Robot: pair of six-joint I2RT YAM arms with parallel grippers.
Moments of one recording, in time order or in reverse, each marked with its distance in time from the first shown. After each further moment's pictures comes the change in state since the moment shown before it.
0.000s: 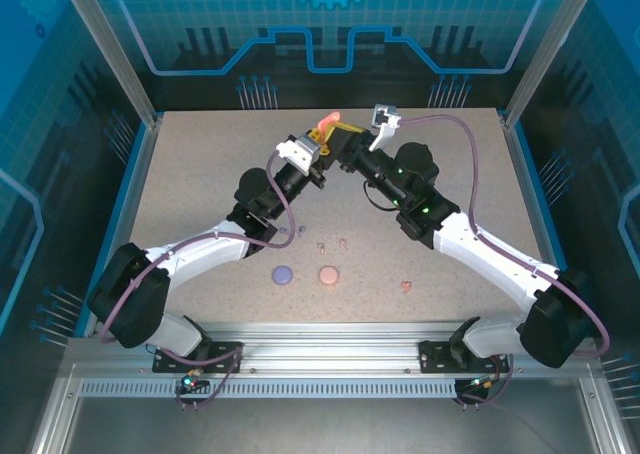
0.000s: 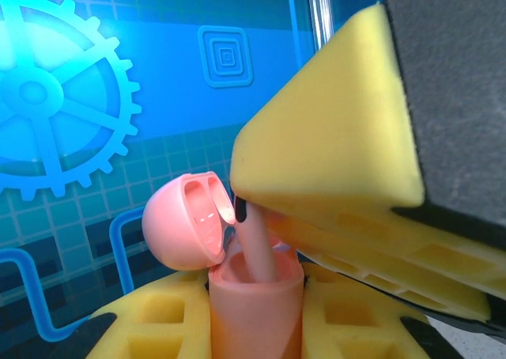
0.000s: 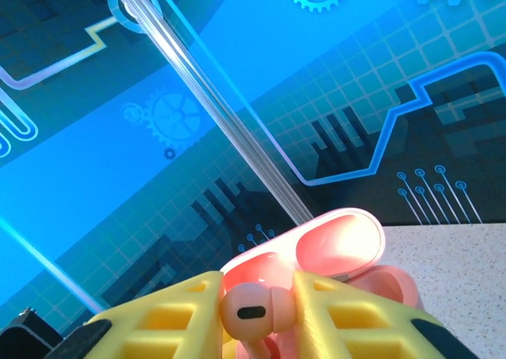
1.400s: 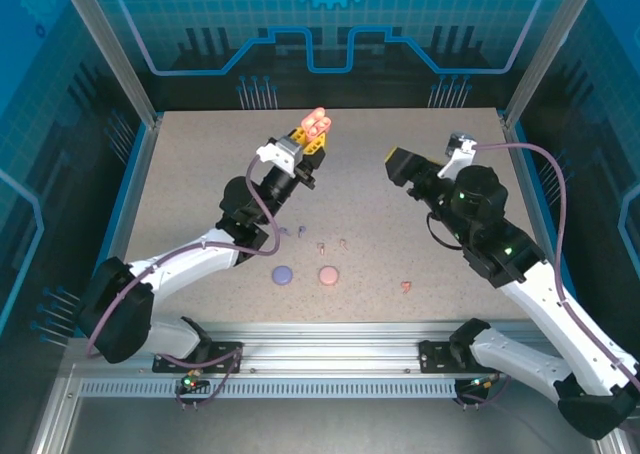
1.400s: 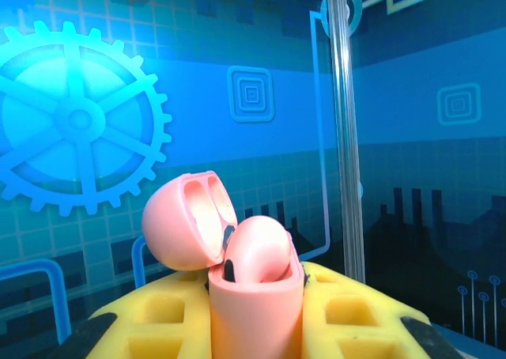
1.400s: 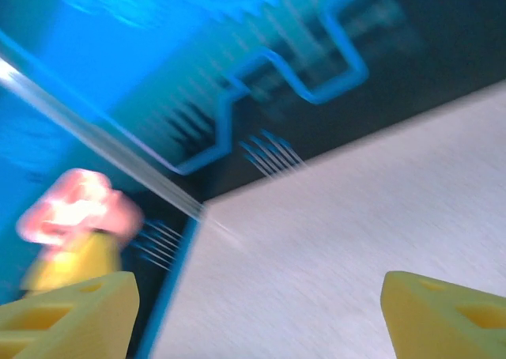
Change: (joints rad) left arm 0.001 -0.109 -0.070 0.042 -0.053 -0.052; right arm -0.089 -0.417 0.011 -0.842 0.268 0.131
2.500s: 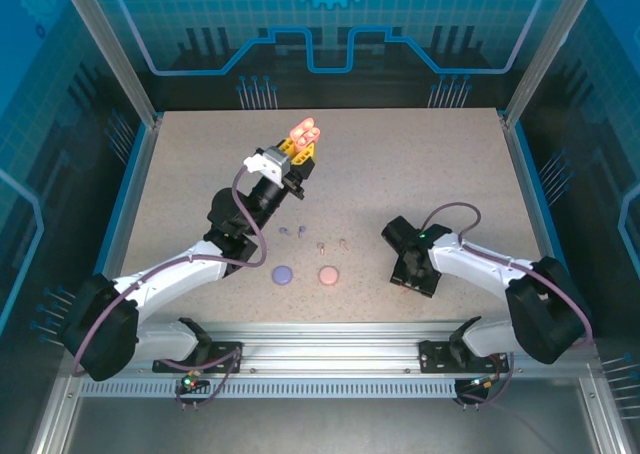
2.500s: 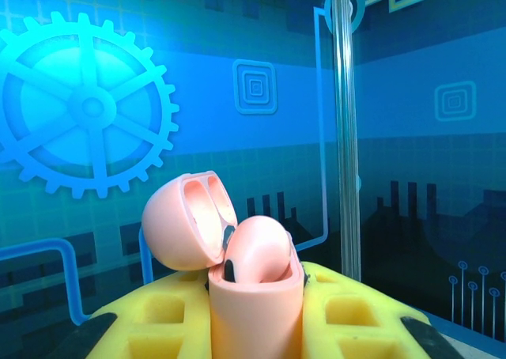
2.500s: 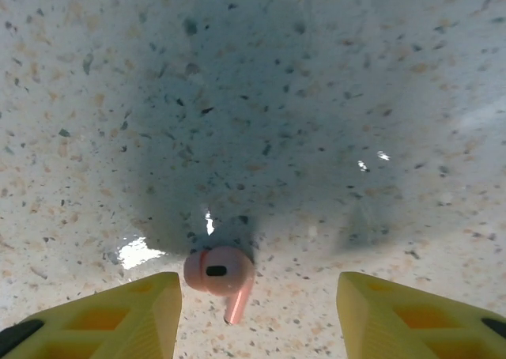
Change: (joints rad) left arm 0.012 -0.103 -0.095 -0.023 0.001 -0.024; right arm 0.031 0.462 -0.381 -0.443 -0.122 0.282
